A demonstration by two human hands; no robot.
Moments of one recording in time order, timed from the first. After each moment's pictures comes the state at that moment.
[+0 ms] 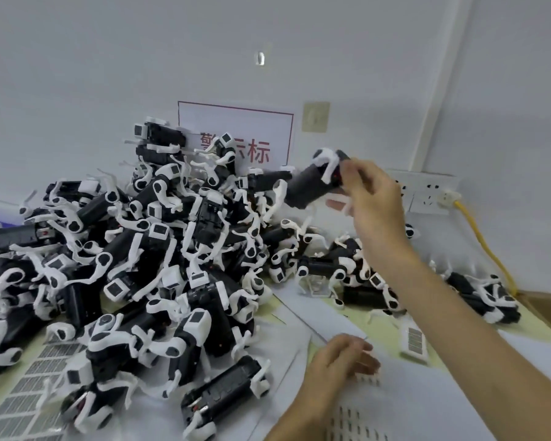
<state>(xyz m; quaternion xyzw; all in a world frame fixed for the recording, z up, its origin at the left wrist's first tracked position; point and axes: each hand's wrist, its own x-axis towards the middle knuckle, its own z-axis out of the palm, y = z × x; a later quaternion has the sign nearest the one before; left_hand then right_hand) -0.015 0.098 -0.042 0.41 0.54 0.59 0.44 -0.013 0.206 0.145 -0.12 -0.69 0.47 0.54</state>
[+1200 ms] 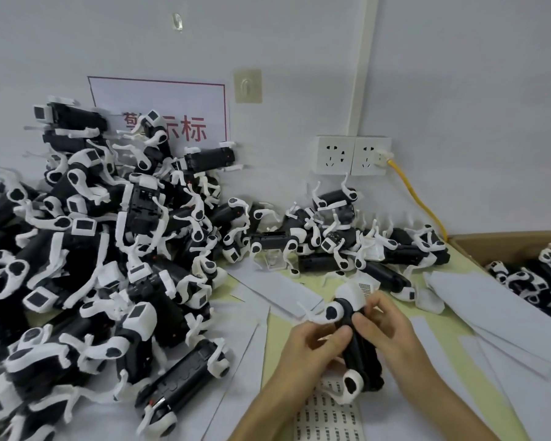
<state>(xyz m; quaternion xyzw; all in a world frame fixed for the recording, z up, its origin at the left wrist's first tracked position) 0.009 0.096 -0.053 0.43 0.47 0.62 0.45 0.150 0.185 -0.035 -0.24 -0.68 0.57 0.40</state>
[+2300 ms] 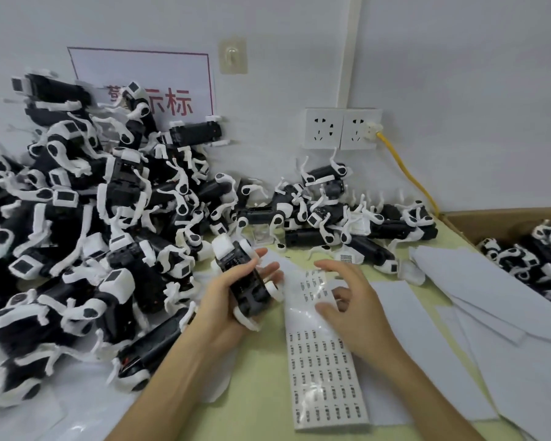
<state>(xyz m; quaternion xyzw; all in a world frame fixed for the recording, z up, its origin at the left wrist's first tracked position) -0.049 0.087 -0.035 0.18 0.36 0.75 0.53 0.142 0.186 -0.048 -0.30 -0.77 0.42 0.37</state>
